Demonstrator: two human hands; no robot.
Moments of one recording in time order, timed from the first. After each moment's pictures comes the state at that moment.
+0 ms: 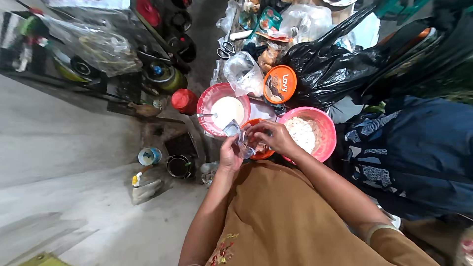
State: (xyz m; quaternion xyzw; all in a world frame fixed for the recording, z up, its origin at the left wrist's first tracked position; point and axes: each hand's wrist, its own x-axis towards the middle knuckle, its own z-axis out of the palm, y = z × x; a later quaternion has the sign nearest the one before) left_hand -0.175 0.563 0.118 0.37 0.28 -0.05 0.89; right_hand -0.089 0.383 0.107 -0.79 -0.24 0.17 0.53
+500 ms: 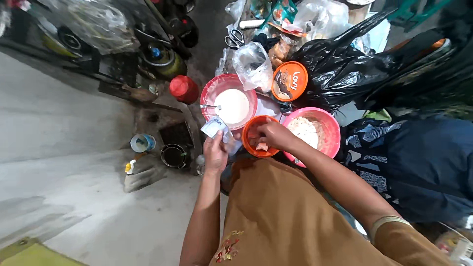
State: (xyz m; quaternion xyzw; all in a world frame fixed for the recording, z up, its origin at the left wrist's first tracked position) left_hand -0.200 0.613 0.117 0.50 0.29 0.08 0.81; right_hand -0.068 0.415 0.101 -0.83 -0.37 0.33 0.26
